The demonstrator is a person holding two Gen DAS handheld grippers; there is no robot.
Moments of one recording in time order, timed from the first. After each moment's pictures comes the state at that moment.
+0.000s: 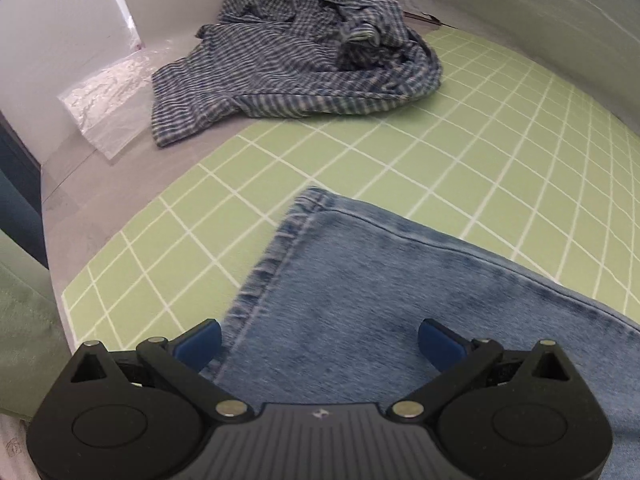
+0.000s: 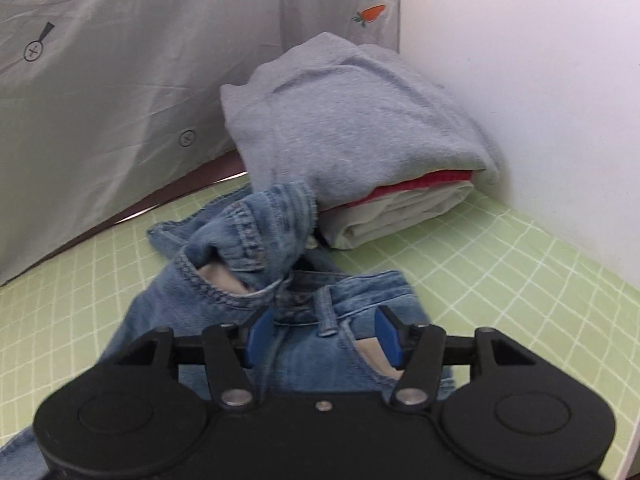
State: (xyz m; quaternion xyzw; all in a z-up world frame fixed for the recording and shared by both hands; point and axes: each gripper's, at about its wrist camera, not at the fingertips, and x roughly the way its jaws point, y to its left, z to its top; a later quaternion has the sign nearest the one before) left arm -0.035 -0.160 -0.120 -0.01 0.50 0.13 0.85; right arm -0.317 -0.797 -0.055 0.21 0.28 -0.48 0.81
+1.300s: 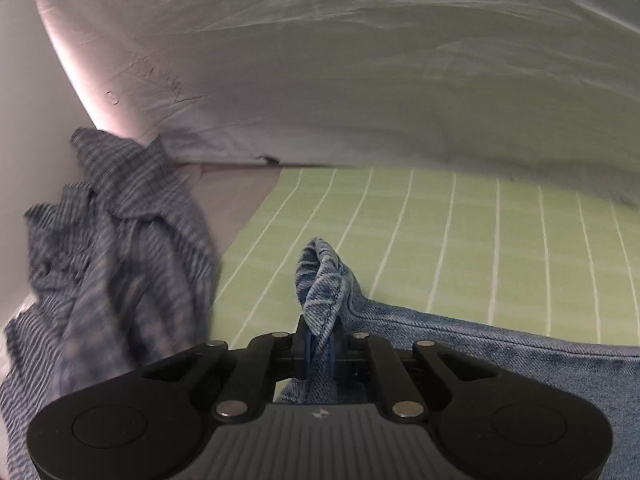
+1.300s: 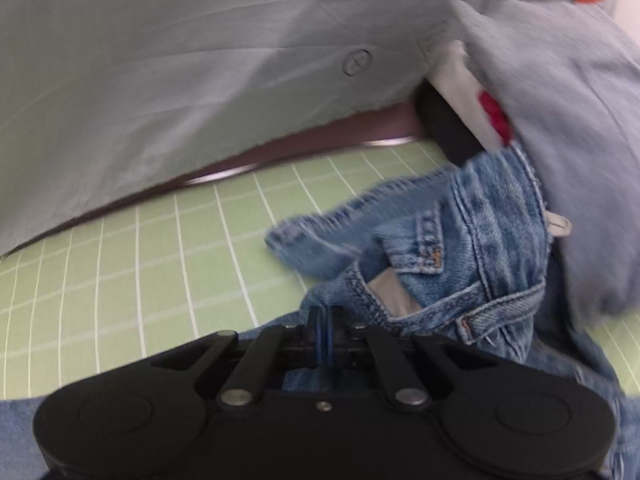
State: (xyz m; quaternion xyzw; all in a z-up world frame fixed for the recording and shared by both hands) left arm 0.279 -0.322 -0.133 0.15 0.39 0.02 0.91; right arm -0.058 -0.869 -0.117 0.16 0.38 -0.42 0.81
